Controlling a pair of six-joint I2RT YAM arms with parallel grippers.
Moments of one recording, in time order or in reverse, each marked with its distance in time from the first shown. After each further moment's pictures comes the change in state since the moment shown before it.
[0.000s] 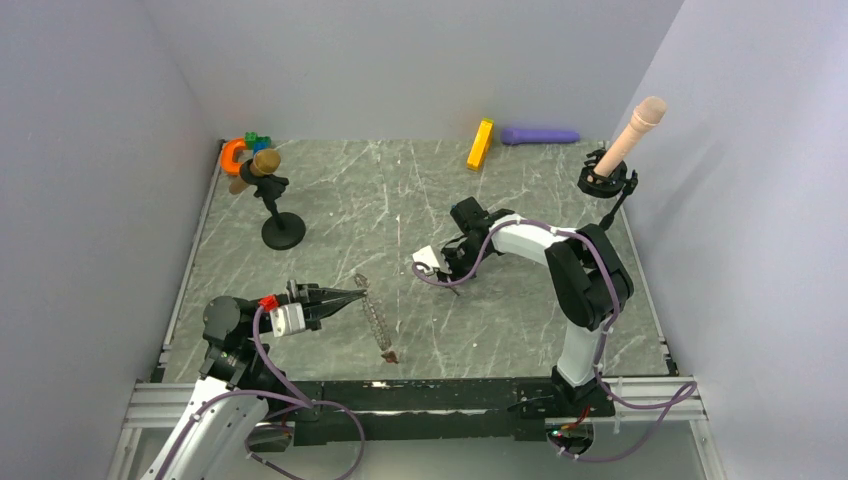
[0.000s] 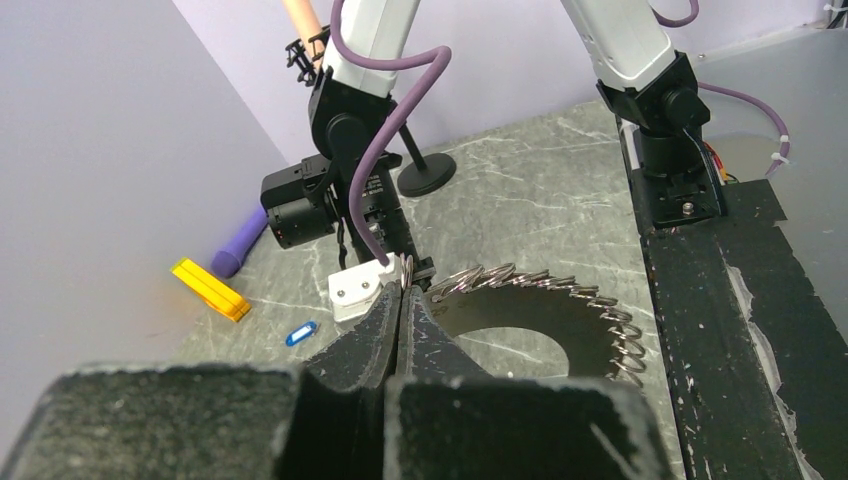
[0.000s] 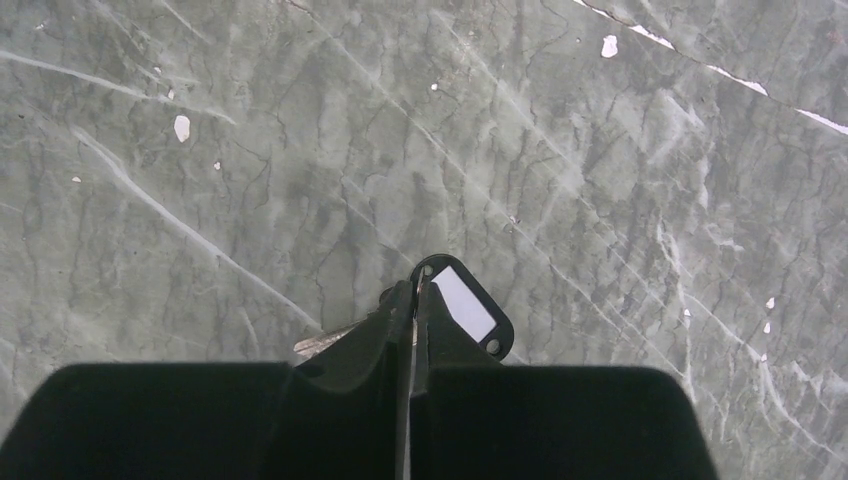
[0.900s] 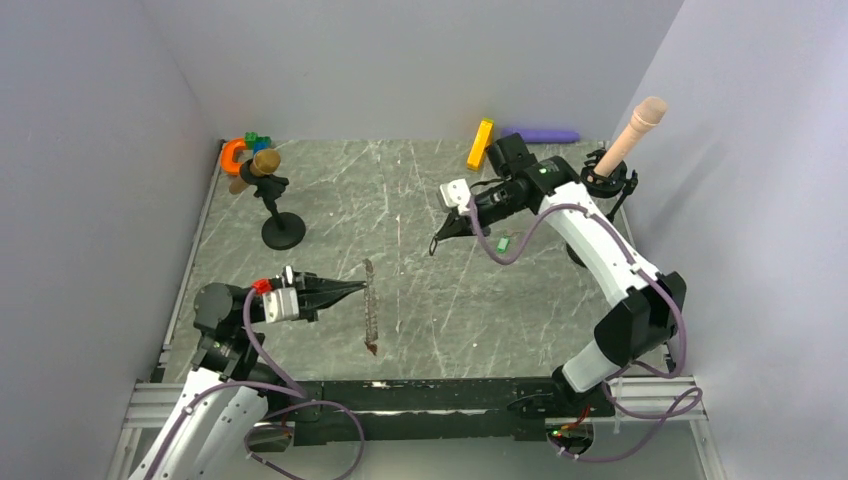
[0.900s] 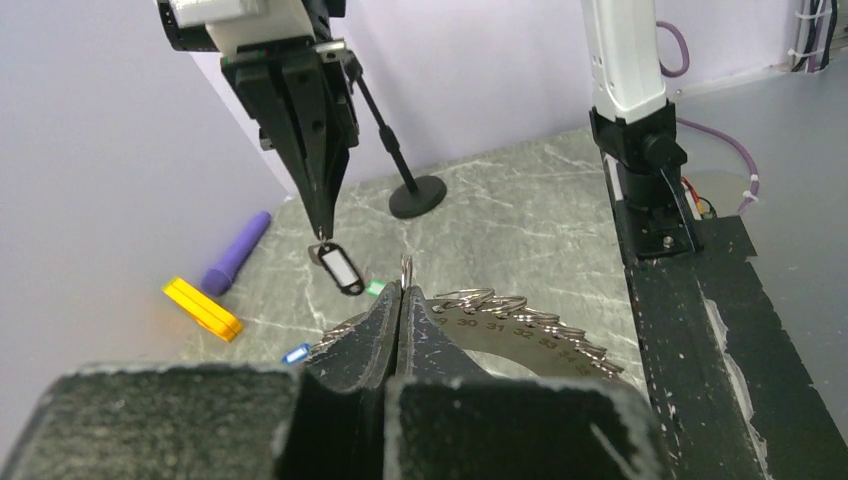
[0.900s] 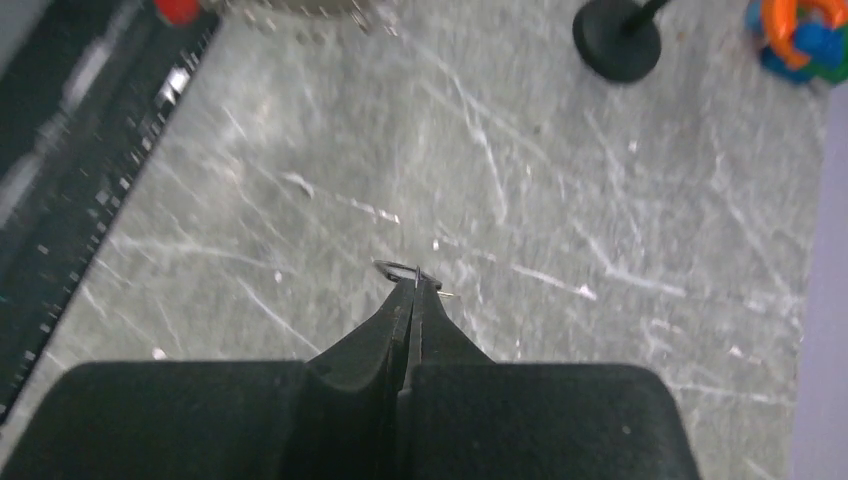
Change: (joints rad) left arm 0.000 0.085 0.112 -0.030 0.019 -0.056; right arm -0.072 -0.267 0.404 -0.442 -0.349 0.035
